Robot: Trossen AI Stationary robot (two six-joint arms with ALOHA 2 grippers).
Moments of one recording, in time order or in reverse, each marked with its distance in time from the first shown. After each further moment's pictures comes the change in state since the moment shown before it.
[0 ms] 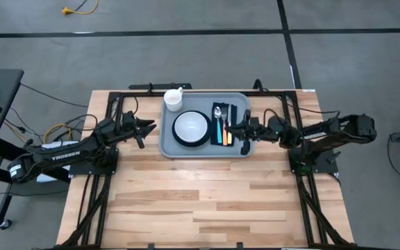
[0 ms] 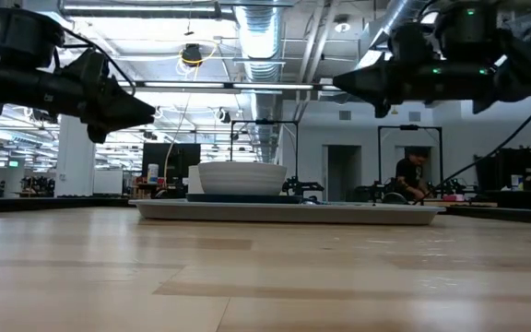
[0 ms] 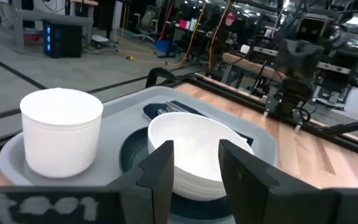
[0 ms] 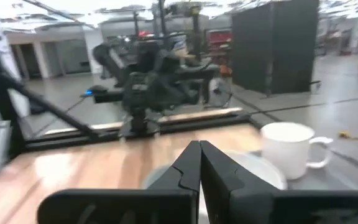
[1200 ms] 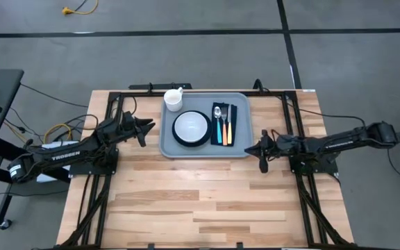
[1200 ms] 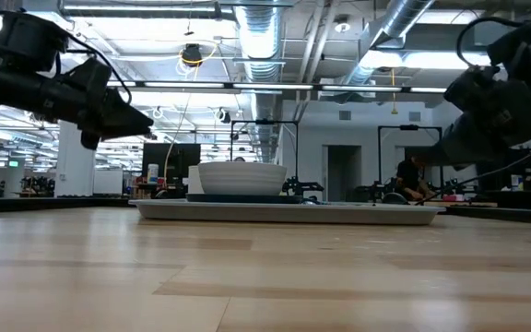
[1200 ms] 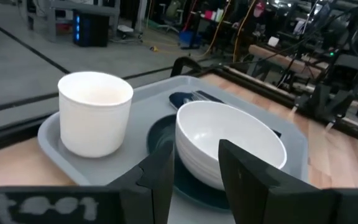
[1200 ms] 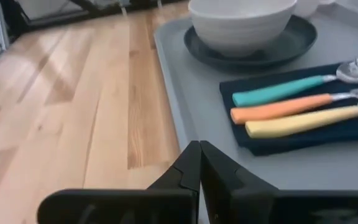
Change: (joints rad) left arm 0.000 -0.001 -0.001 -0.070 -0.097 -0.008; right arm 0.241 -0.552 -0.286 -0.712 0.209 0.114
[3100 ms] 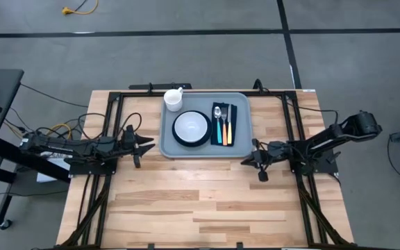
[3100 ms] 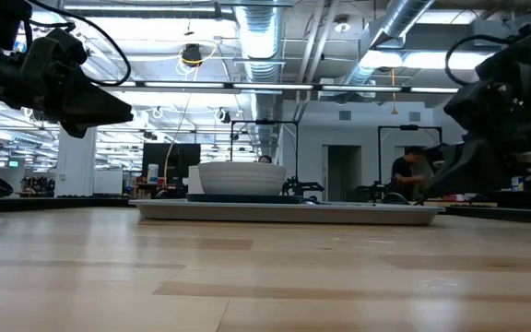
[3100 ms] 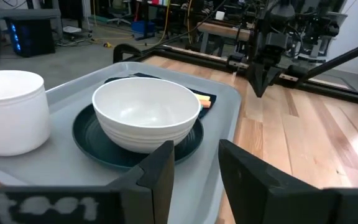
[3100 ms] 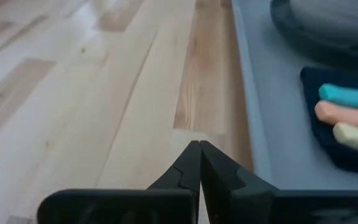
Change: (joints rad) left arm -0.637 -0.276 -0.005 -0.310 -0.420 0.055; right arm 0.084 0.488 -0.001 0.389 -0.127 -0.257
